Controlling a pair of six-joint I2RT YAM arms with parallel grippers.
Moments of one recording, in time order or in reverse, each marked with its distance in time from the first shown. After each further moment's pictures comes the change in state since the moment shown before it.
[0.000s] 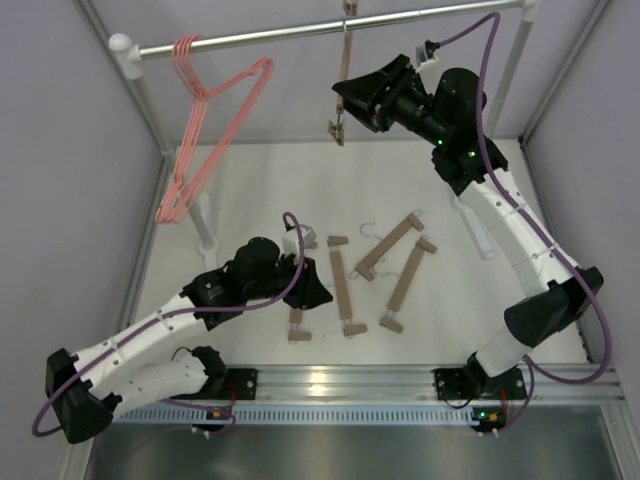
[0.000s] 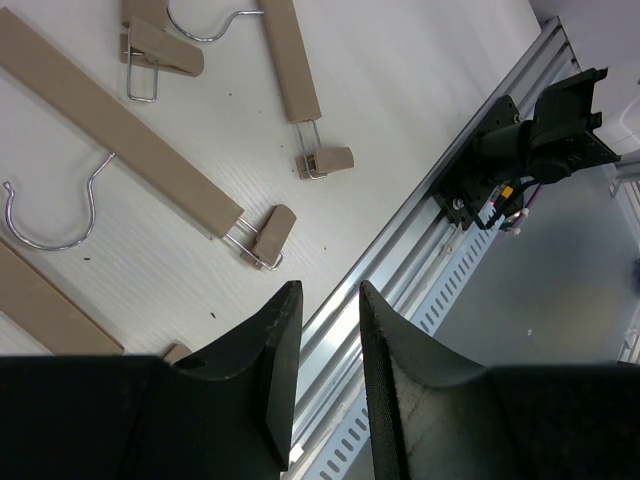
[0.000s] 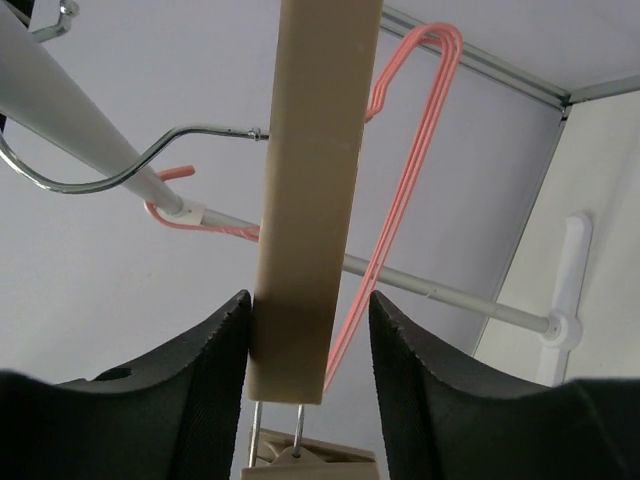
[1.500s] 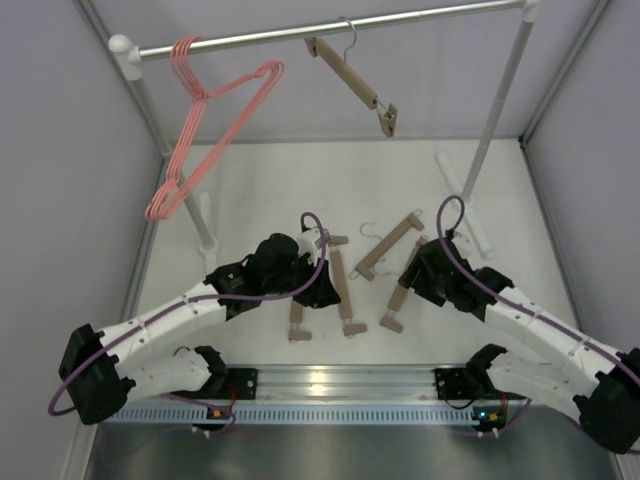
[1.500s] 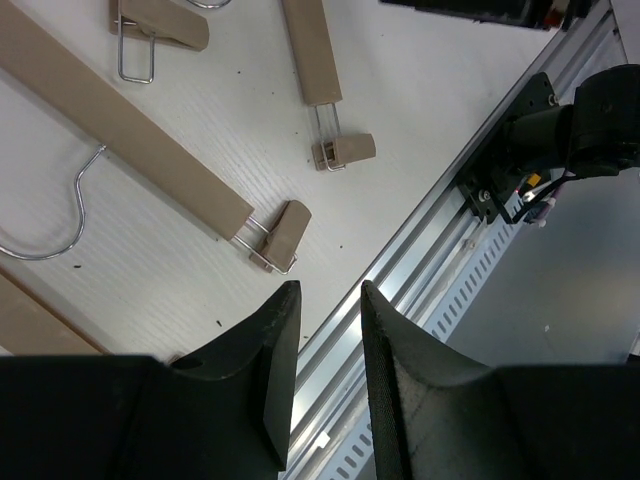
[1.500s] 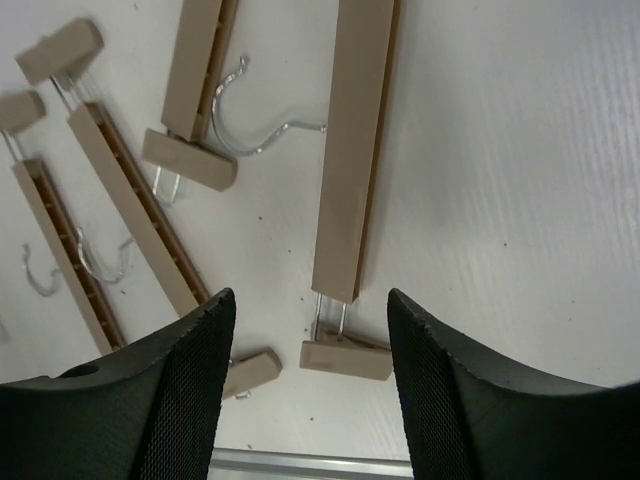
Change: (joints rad) left arm 0.000 0.150 0.000 0.056 0.023 0.010; right arm 0.095 -0.695 -1.198 -0.512 0.591 -0.199
